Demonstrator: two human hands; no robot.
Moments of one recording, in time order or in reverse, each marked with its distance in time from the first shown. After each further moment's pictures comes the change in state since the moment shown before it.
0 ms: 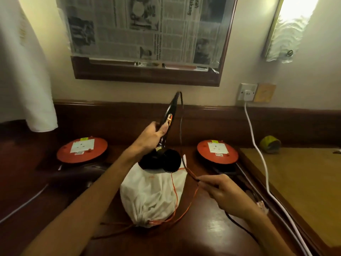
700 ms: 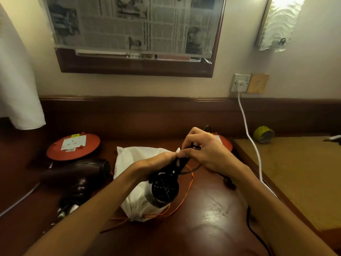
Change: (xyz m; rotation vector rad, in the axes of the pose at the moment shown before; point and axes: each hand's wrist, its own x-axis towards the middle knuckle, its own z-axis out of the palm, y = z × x) left_hand -0.044 -0.019 0.056 -0.072 -0.576 -0.255; right_hand 0.061 -0.047 -0.025 -0.209 0.119 -0.198
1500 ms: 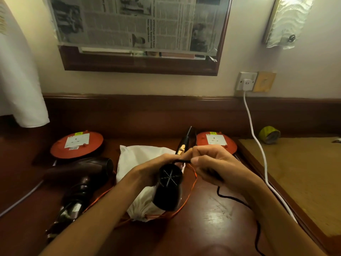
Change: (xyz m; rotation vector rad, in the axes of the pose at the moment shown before) left_hand -0.011 -0.010 0.001 -0.349 -0.059 -0.091; right_hand -0.037 -0.009 -0.004 0.652 -0.270 0.061
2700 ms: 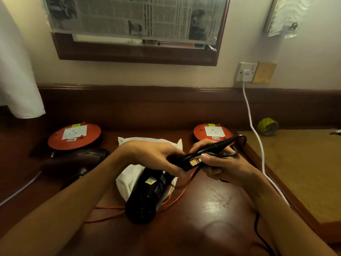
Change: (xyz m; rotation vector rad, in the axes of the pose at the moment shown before) left_hand -0.035 0.044 0.004 0.987 -0.258 0.079; right_hand -0.013 0.044 -0.024 0.351 -0.114 -0.013
